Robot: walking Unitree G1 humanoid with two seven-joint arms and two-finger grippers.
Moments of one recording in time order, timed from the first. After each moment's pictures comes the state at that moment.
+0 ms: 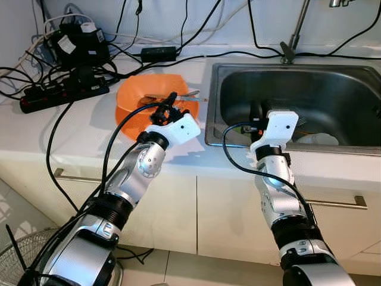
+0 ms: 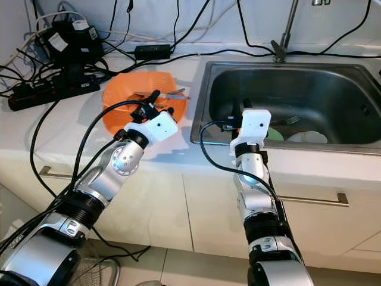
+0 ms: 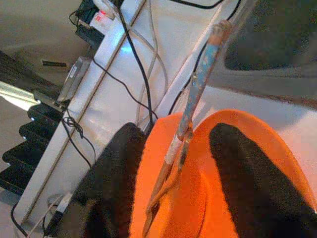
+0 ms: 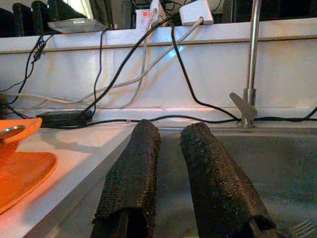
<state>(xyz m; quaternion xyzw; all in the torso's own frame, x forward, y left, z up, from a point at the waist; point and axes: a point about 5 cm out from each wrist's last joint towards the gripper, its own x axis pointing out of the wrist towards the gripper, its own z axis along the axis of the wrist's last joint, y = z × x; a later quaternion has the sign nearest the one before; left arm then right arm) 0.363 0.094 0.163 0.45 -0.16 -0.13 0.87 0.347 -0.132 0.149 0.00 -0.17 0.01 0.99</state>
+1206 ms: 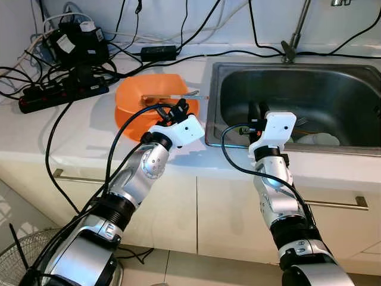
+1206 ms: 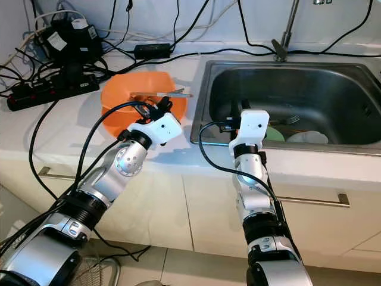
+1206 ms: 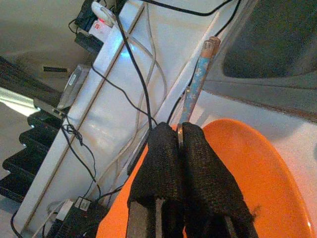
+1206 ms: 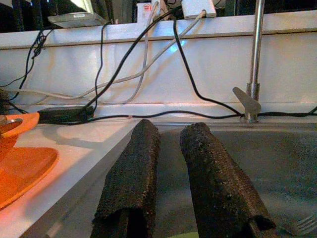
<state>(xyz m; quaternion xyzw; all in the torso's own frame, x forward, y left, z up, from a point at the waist) 0.362 0.087 0.167 0.45 -0.17 -0.13 0.87 0.347 -0.130 0.146 0.00 -0.17 0.02 0.99</state>
